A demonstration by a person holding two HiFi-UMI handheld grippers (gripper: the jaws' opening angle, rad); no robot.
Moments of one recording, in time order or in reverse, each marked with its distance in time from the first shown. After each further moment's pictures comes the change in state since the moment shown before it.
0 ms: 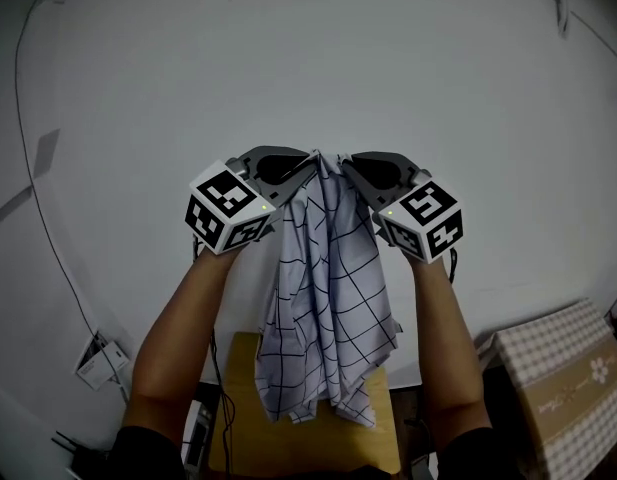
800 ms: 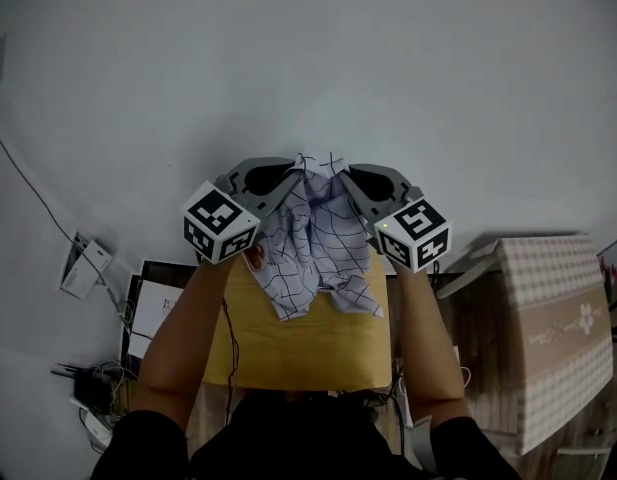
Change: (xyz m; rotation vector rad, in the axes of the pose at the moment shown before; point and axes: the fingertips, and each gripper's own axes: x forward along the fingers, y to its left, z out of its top) left arm -0.005 -0.100 -0.197 -0.537 0.114 -0.062; right arm -0.014 0.109 -0.199 0.441 0.297 0.147
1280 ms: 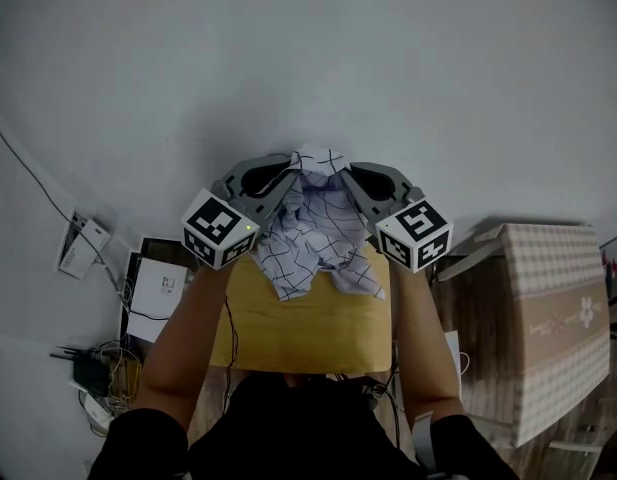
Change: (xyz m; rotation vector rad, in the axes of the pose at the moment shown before) left arm -0.024 -0.036 -0.117 0.035 0.014 0.068; right arm 0.008 0.051 -0.116 0.065 -0.043 0.027
